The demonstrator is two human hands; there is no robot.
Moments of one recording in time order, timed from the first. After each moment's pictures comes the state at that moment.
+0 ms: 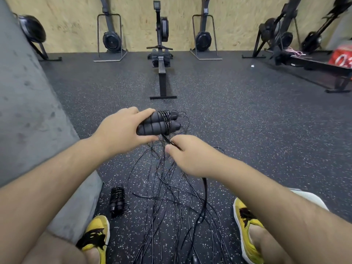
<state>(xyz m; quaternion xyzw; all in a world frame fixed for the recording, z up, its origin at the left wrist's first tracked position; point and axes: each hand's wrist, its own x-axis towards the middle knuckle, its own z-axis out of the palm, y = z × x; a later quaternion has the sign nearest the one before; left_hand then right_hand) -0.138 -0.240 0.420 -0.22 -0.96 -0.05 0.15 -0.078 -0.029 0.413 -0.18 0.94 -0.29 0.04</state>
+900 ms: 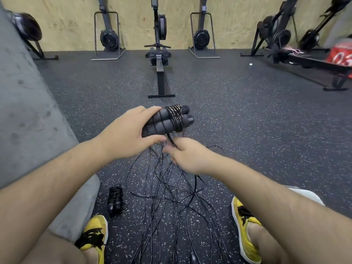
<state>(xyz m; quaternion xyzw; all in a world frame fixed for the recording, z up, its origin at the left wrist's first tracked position) -0.133 -0.225 0.418 -0.31 -0.93 -0.15 0.15 -0.095 -0.025 0.392 -0.16 0.91 -0.36 0.09</state>
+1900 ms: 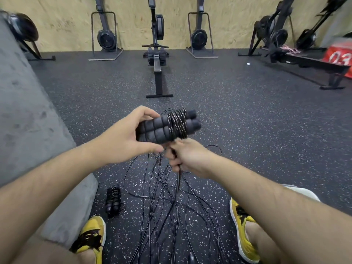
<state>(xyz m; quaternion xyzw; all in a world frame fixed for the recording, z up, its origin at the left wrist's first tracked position) -0.113 -0.222 0.418 -0.28 -0.87 -0.41 0.03 -0.102 -0.019 0.375 -0.09 0.72 -0.65 0.23</state>
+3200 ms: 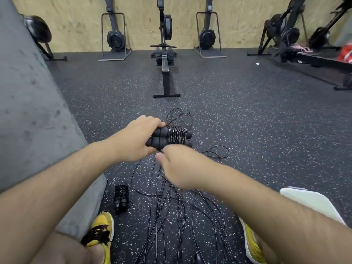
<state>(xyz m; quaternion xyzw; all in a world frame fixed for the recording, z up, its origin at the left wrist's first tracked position) -0.133 -0.230 0.400 -0.29 -0.95 -0.12 0.09 -0.056 -0.058 0.416 -0.23 0.96 -0.15 0.09</state>
